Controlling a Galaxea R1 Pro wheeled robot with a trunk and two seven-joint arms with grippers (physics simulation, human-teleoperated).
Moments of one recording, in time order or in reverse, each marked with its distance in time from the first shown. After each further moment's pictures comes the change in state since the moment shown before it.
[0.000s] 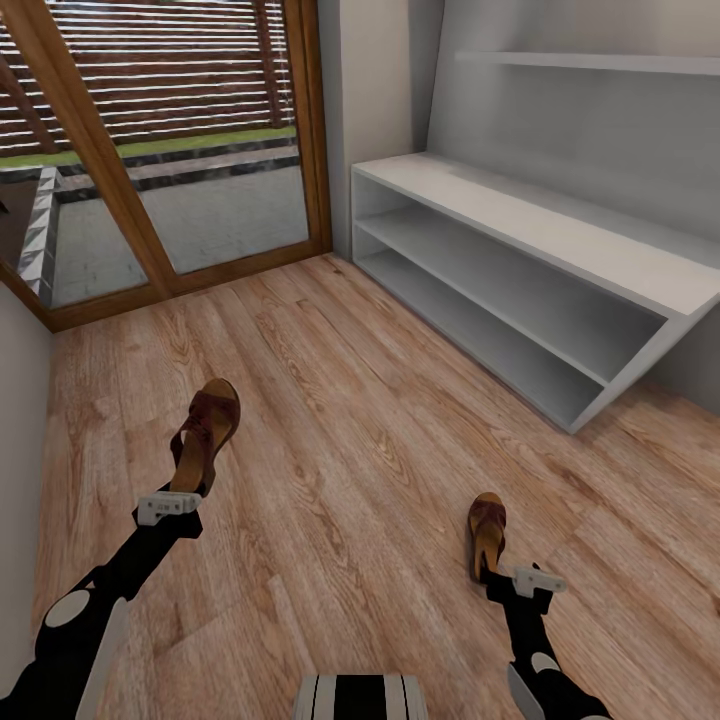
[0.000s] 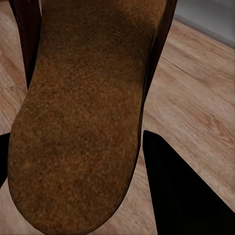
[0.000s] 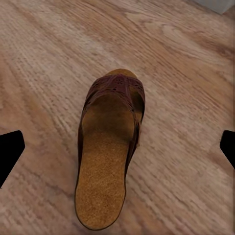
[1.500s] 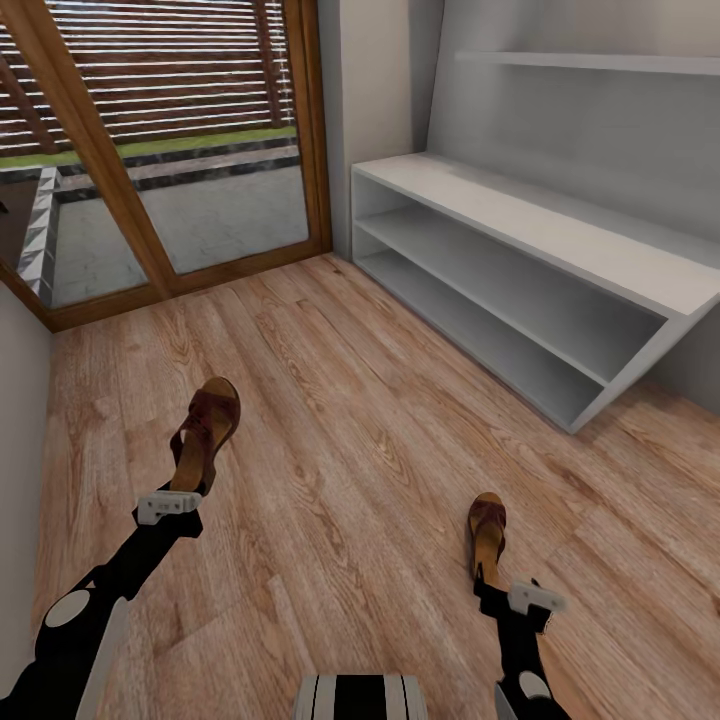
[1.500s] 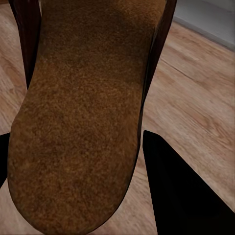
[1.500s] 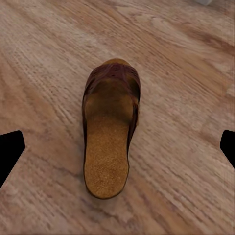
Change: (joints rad) left arm 0.000 -0.001 -0.002 -0.004 0.004 -0.003 0.000; right arm 0.137 0.064 0.019 -0.230 0.004 0.099 -0.102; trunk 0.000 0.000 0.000
